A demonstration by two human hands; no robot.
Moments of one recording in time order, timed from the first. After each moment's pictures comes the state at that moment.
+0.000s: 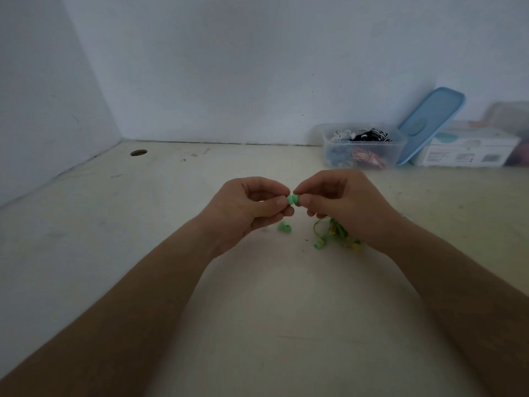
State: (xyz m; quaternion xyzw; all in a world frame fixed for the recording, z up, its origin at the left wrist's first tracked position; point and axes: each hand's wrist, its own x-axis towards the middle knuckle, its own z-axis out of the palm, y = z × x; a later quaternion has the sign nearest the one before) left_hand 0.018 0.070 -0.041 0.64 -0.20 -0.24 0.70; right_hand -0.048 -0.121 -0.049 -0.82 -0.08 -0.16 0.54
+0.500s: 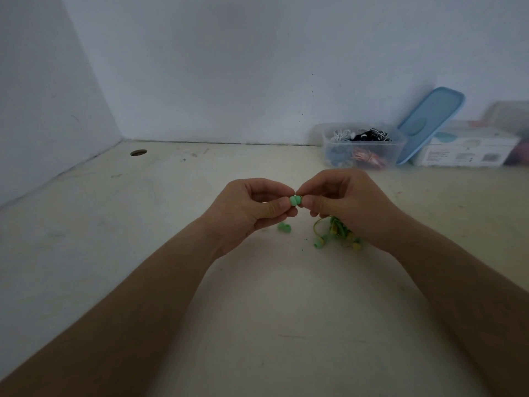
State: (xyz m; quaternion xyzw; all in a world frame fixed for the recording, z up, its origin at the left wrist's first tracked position) left_hand 0.017 0.068 -0.043 0.63 -0.23 -0.24 0.70; right_hand -0.049 -0.126 -0.048 -0.82 -0.10 -0.15 0.55
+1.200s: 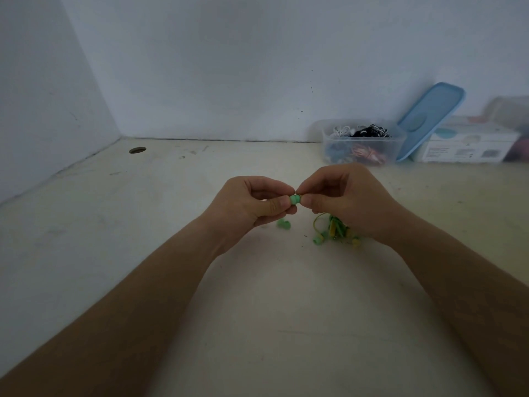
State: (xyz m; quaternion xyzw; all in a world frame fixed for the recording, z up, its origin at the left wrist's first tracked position) left_hand 0.015 0.066 -0.044 0.66 -0.22 -0.22 0.69; right_hand -0.047 -0.128 -0.049 -0.83 -0.12 -0.16 0.52
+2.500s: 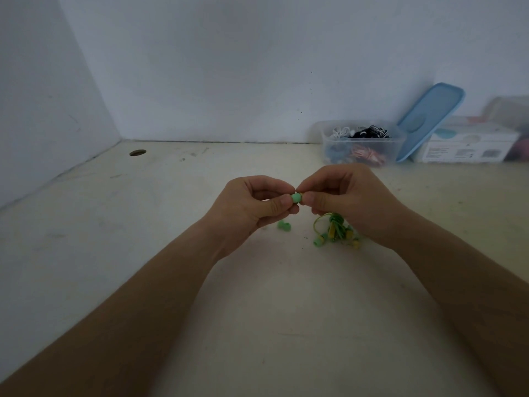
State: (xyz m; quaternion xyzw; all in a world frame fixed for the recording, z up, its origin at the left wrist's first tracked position) left_hand 0.012 0.064 -0.042 0.62 -0.24 -0.22 0.71; right_hand -0.052 -0.123 -0.044 -0.79 -0.10 -0.13 0.59
